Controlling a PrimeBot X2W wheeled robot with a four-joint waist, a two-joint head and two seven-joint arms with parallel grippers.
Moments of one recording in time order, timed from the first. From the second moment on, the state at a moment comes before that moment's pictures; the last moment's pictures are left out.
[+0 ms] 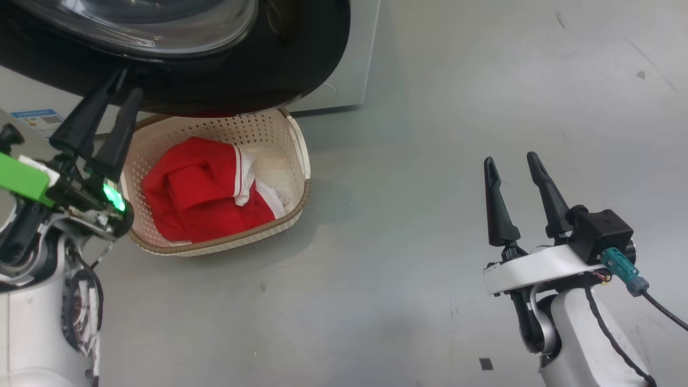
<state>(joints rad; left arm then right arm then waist) -0.55 0.09 0.13 0.27 -1.78 -0.12 0.62 -0.21 -0.05 0.24 0.14 0.34 -0.04 -0.25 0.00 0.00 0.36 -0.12</state>
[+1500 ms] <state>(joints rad) 0.05 0.21 -0.02 -0.13 -0.57 -0.10 -0.06 -0.04 -0.06 0.18 0.18 0.30 0.00 -0.25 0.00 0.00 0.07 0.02</state>
